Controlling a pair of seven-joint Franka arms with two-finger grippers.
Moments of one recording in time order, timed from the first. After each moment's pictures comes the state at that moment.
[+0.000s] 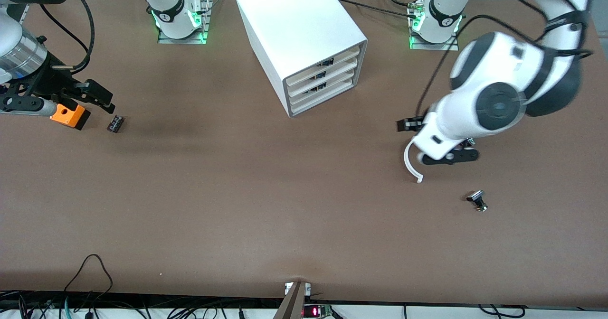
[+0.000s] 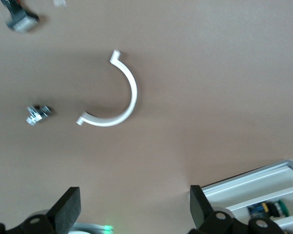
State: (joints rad) left arm 0.04 0.42 -0.41 -1.36 0.06 1.47 -0.40; right arm 0.14 -0.03 -0.06 -1.76 0.03 1.81 0.16
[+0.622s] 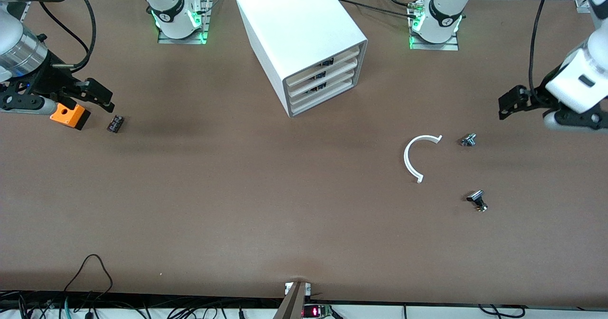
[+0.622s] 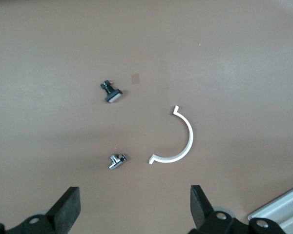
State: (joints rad) left arm -0.01 0.07 -0.08 -1.53 0.04 1.64 -0.03; right arm 0.00 -0.03 0.08 -1.74 0.01 1.79 0.16
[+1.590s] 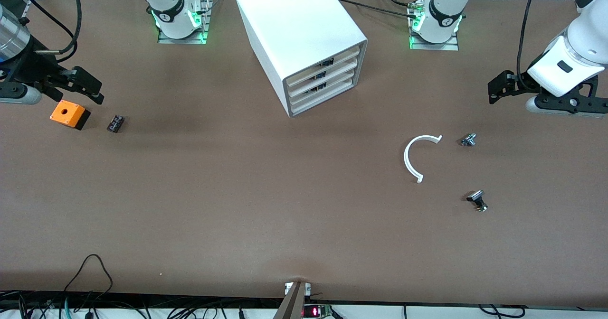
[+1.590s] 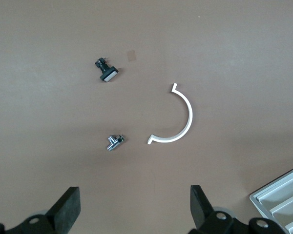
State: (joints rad) left arm -0.06 0.02 -0.05 -1.62 0.04 1.60 -0.03; right arm 0.00 -0.01 0.09 -1.63 0.00 1.70 0.16
